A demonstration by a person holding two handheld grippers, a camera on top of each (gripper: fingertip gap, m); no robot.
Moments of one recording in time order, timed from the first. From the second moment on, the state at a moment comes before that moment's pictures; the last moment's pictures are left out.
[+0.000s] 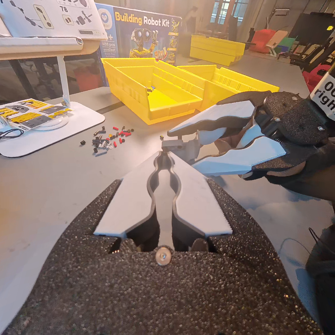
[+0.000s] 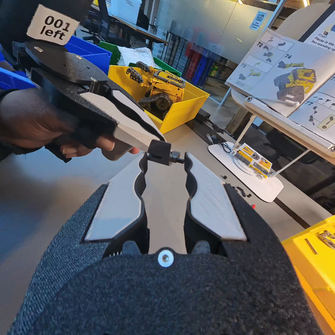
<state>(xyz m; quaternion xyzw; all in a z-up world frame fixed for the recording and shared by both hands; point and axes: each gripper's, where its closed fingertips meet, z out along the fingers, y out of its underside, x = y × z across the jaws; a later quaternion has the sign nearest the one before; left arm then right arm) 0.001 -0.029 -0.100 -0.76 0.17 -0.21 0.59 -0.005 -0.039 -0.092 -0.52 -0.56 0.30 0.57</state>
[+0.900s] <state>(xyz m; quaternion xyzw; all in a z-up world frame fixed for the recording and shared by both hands) 0.029 -0.074 -0.173 -0.76 0.45 -0.21 0.42 0.087 -0.021 -0.151 -0.50 -0.75 0.33 0.28</state>
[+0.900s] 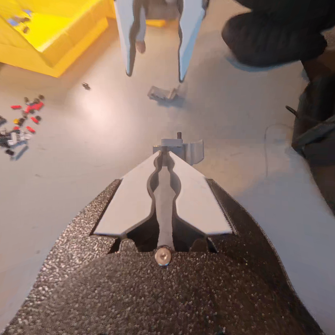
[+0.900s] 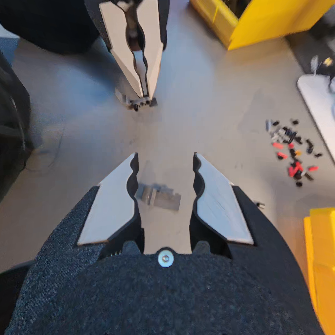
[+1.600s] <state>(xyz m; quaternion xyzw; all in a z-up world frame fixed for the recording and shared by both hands) 0.015 -0.068 -0.194 -0.76 0.48 -0.20 0.40 0.109 -0.030 -0.211 -0.52 -0.78 0.29 0.17</state>
